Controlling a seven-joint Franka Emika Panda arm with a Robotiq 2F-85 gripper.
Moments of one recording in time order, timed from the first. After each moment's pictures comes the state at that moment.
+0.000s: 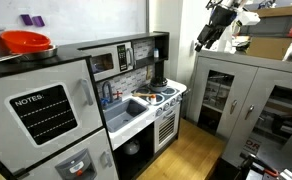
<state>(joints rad) 0.01 -0.42 -0.27 -2.29 0.03 2.26 -0.29</state>
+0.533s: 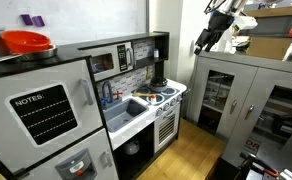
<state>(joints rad) 0.01 -0.38 -0.28 -2.30 0.05 2.28 -0.30</state>
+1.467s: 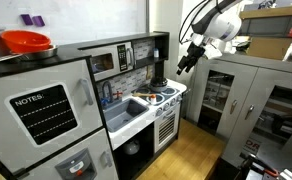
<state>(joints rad) -0.03 0.08 -0.27 -2.12 0.44 2.43 -0.67</state>
